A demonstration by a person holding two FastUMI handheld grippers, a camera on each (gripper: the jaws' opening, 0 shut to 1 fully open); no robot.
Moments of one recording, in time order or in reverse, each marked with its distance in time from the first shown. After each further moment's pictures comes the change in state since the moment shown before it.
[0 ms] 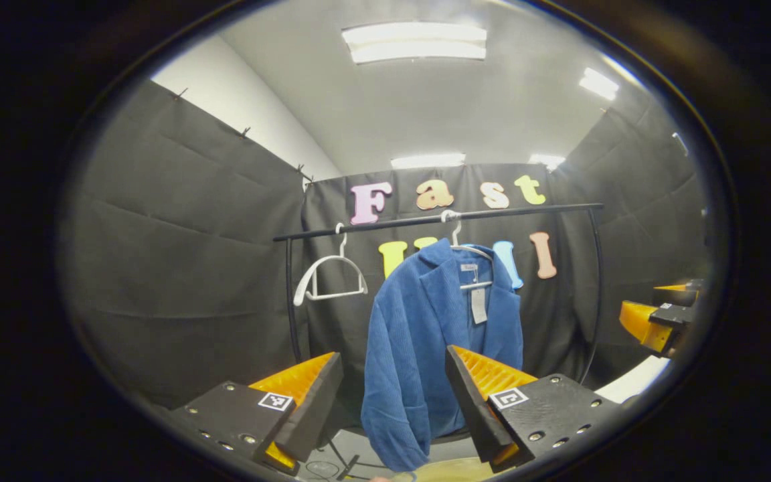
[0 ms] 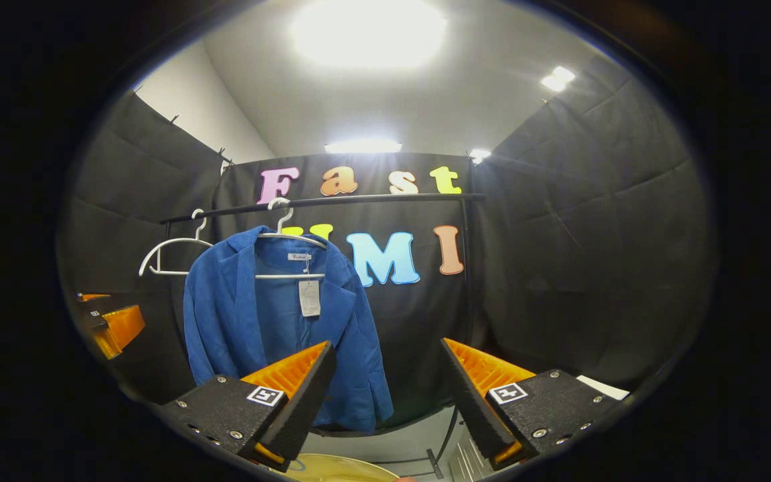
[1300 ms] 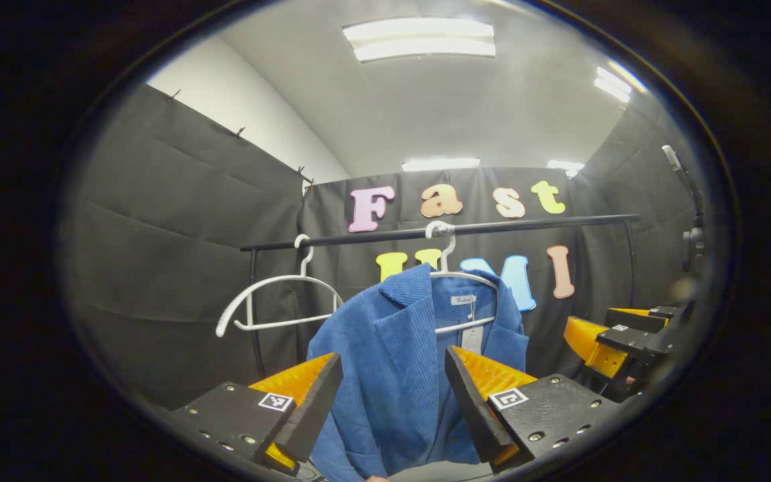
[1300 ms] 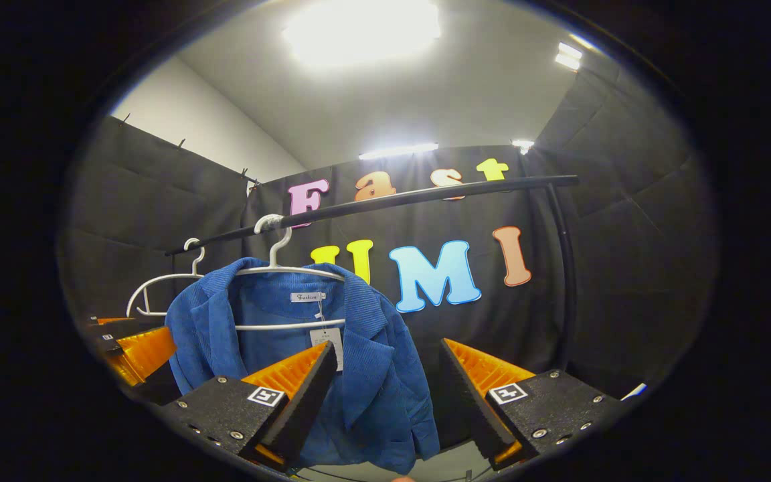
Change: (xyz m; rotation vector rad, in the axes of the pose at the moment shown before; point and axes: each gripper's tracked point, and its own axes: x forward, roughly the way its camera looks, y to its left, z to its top) left arm 0.147 -0.079 0.021 -0.036 -0.016 0.065; right arm 0.191 0.039 0.026 0.099 -0.027 0.251
